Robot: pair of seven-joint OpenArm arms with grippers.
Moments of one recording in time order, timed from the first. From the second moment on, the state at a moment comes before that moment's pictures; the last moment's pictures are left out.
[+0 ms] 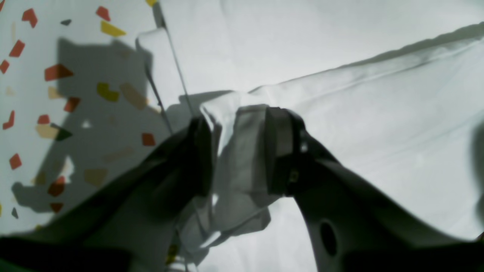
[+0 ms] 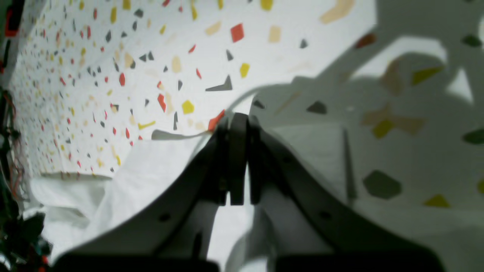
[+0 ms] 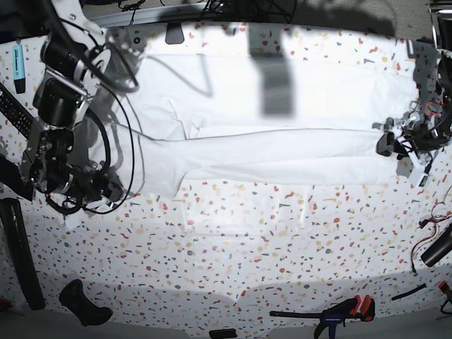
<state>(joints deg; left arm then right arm) -2.3 -28.9 -9.3 74.7 -37.9 -33.5 50.4 28.5 16.0 29.9 50.7 28.3 34.5 -62.2</state>
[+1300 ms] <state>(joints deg) -2.3 -28.9 -9.3 74.7 -37.9 -33.5 50.4 30.5 19.5 30.0 38.0 27.1 34.8 -54.6</state>
